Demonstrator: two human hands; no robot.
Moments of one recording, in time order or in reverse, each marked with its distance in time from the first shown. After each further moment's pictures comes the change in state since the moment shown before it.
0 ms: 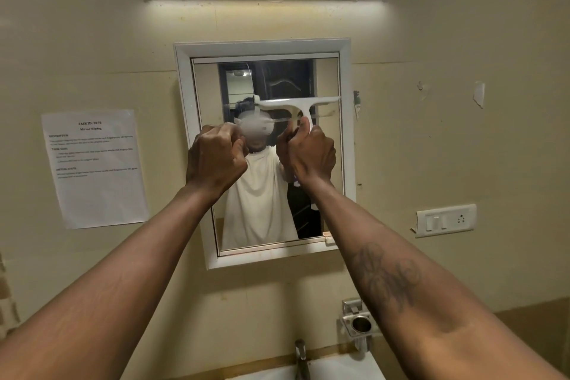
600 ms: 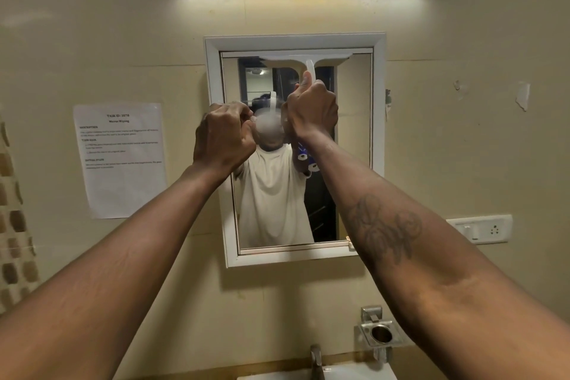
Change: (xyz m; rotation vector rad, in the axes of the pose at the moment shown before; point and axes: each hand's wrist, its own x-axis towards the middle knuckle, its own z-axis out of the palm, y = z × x) left_hand 0.029 -0.030 -0.014 0.019 0.048 0.000; right_hand 0.045 -0.077 0.041 -0.012 0.022 -0.088
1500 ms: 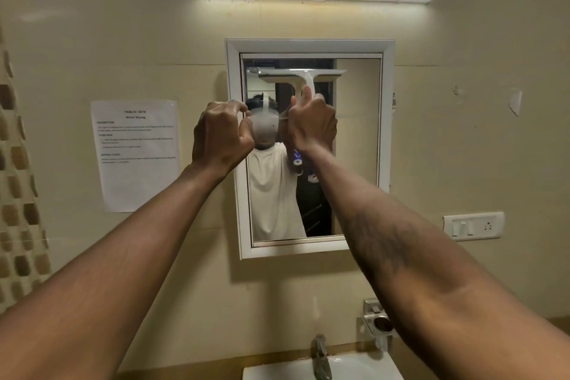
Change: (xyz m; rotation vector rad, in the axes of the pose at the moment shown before) left_hand -0.010 -0.027 -0.037 0.014 0.046 -0.006; right_hand -0.048 -0.021 0.004 0.043 -0.031 0.007
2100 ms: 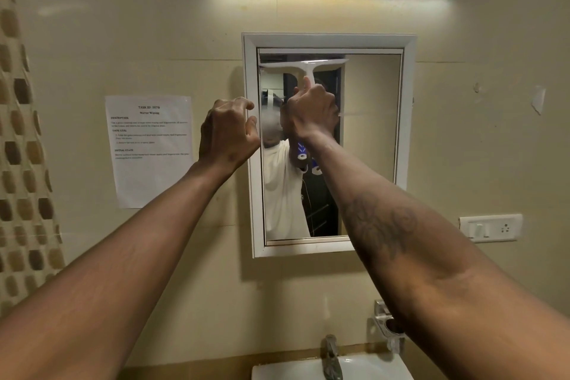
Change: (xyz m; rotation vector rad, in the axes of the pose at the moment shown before) left_hand -0.002 -0.018 -0.003 -0.009 0.005 -0.013; right_hand 0.004 -0.024 0.025 -0.117 -0.030 -0.066
